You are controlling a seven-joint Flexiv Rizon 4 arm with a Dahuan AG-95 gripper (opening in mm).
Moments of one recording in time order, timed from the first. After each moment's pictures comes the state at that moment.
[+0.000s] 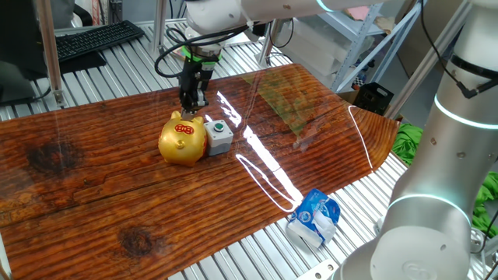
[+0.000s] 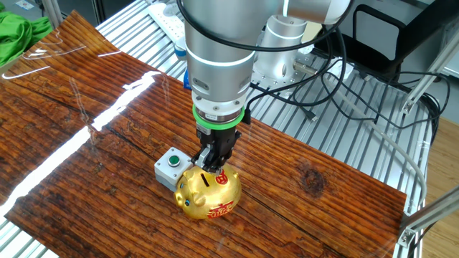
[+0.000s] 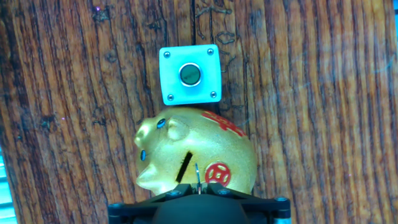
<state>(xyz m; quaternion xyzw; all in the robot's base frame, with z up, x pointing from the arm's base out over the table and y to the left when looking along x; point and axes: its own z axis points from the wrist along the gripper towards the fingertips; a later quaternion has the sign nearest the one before) 0.586 0.086 0.148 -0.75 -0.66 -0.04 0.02</state>
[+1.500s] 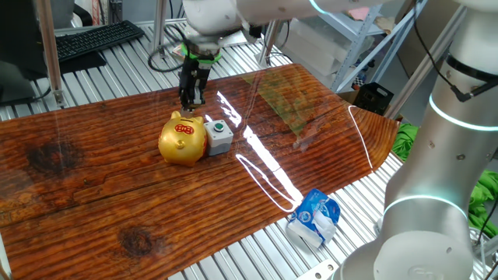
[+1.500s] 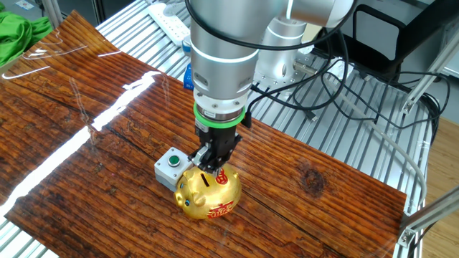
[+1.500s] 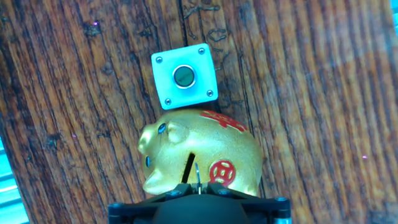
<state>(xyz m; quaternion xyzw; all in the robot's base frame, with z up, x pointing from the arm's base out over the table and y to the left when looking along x) 0.589 0.087 0.157 -0.79 -0.62 -0.04 0.02</state>
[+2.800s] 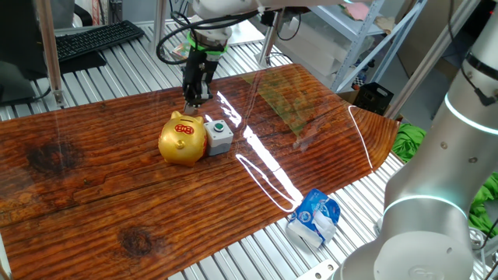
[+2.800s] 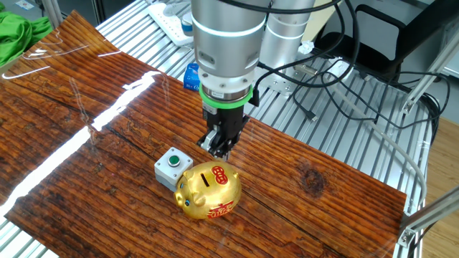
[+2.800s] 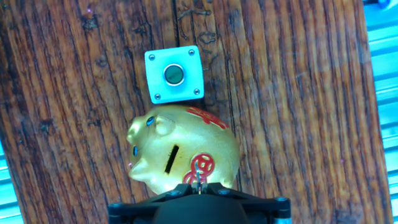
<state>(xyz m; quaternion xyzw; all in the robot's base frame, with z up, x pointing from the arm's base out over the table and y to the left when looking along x) 0.563 0.089 0.185 -0.76 -0.65 -0.04 0.03</state>
